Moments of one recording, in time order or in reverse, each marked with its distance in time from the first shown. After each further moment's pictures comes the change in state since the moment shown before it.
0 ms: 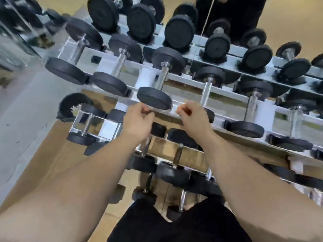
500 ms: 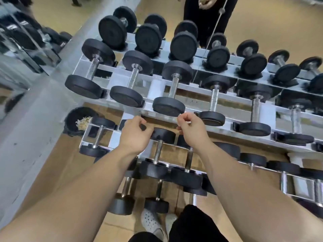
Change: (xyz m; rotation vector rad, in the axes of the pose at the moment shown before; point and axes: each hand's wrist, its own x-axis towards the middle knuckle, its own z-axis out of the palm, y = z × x) left_hand -0.008 -0.037 -0.091 0.072 -0.094 0.006; right_hand -0.032 -0.059 0.064 0.234 0.051 0.224
